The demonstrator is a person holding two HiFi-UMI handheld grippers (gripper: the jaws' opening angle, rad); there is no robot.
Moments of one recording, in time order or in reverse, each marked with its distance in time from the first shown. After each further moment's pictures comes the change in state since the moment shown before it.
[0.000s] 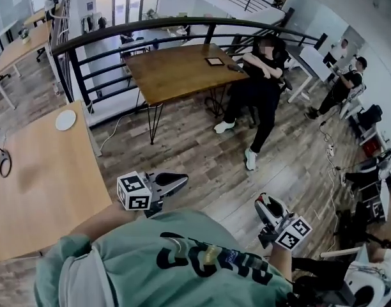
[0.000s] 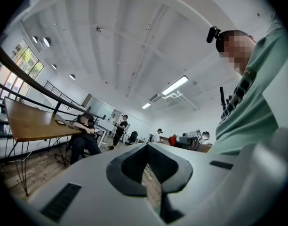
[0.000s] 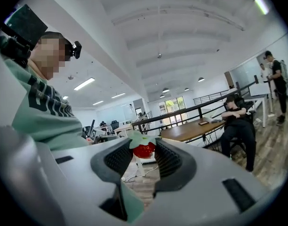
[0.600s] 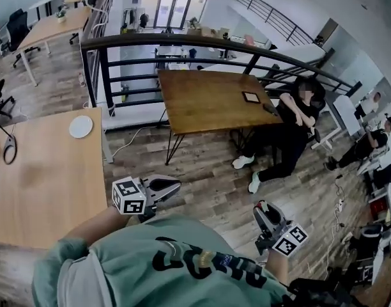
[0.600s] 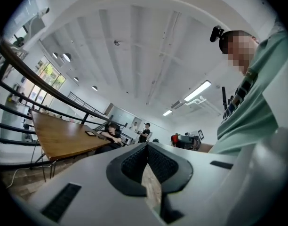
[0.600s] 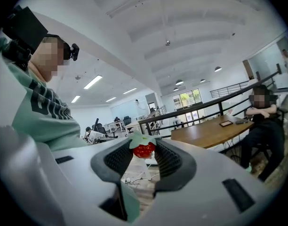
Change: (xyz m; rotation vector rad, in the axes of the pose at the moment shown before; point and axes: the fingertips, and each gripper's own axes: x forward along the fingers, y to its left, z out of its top) left arm -0.061 0.193 0.073 -0.026 -0.097 0.246; right arm 0.234 -0.087 0.054 -0.016 0.079 0.203
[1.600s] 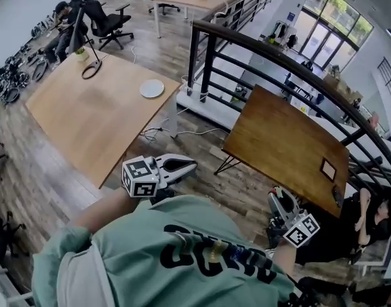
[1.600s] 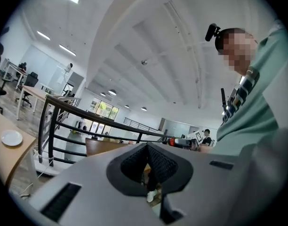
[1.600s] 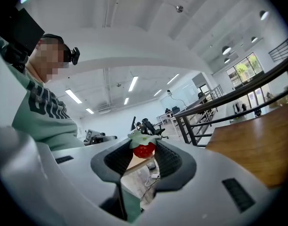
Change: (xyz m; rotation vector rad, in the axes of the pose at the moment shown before) left arm 0.089 0.098 0.065 0.110 -0.197 0.741; right arm 0.238 -0.224 0.062 0.026 0.130 0.757
